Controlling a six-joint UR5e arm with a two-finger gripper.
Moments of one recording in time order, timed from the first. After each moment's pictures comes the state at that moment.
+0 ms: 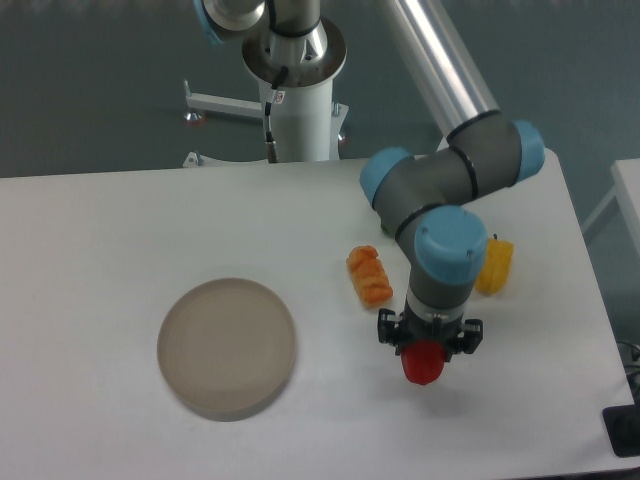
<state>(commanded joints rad) 2.28 -2.19 -1.11 -1.27 1.53 0.61</state>
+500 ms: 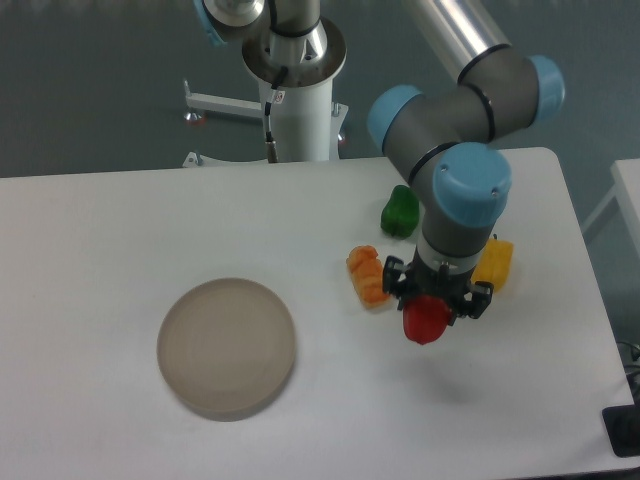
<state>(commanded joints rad) 2.34 -2.13 -1.11 -1.45 1.53 1.09</state>
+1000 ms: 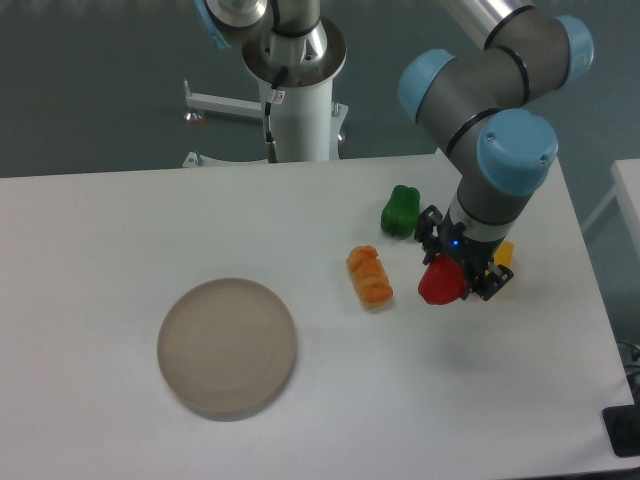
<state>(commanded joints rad) 2.39 -2.11 -1.11 -1.50 1.53 1.56</state>
